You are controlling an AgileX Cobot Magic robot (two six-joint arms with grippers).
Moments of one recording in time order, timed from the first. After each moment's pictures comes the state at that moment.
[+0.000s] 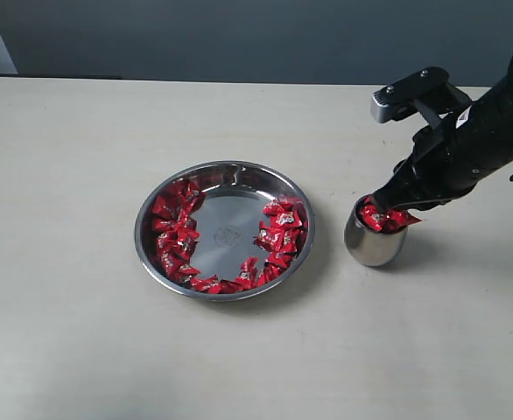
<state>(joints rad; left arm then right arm) 0.04 0.00 0.00 0.04 0.24 -0.06 0.29 1.58 -0.94 0.20 0.63 -0.43</state>
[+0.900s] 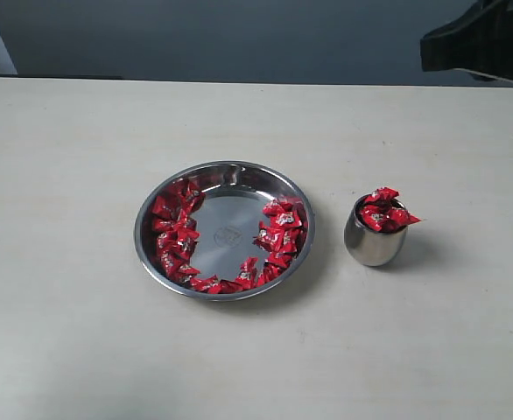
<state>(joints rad) 0.04 0.00 0.00 0.04 0.24 -0.06 0.29 1.12 -0.94 0.43 0.49 -0.43</state>
